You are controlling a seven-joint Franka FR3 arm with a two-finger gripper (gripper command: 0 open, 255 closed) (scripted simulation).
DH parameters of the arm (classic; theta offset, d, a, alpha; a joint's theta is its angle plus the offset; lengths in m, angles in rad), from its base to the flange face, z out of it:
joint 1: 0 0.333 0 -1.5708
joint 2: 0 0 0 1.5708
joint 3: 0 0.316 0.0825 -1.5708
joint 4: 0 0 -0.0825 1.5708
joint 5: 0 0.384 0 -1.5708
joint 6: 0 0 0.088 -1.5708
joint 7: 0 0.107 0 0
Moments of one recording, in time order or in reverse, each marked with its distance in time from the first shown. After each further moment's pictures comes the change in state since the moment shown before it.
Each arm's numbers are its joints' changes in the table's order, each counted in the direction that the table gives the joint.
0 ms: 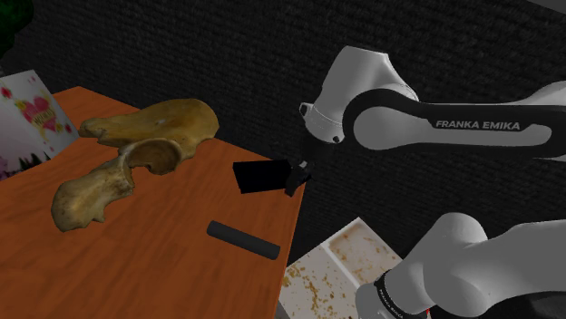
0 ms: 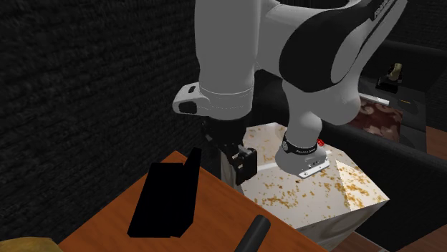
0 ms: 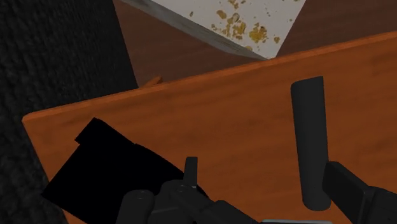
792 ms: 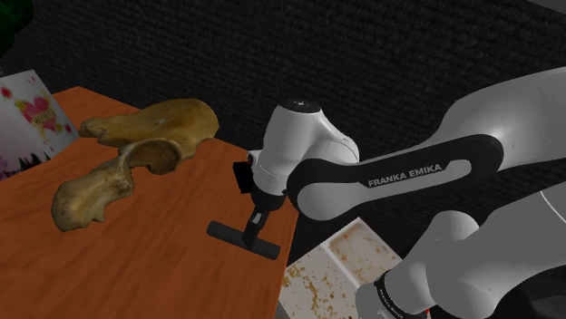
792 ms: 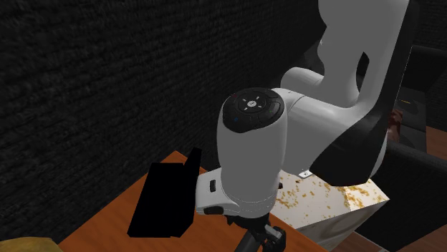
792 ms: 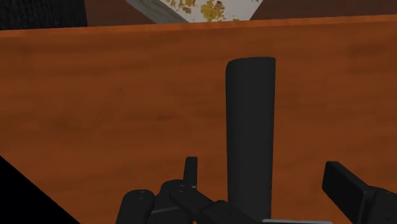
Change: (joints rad) arm 0.107 0.313 0.165 -0.012 0.046 -0.266 0.047
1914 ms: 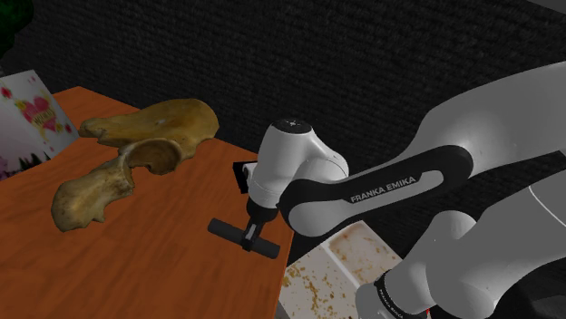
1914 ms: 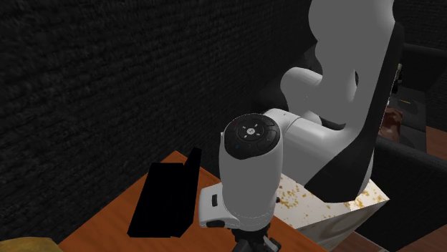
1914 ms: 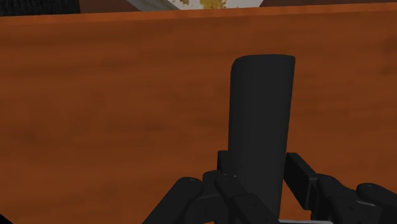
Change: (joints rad) arm 0.000 0.085 0.018 0.032 -0.012 -0.120 0.014
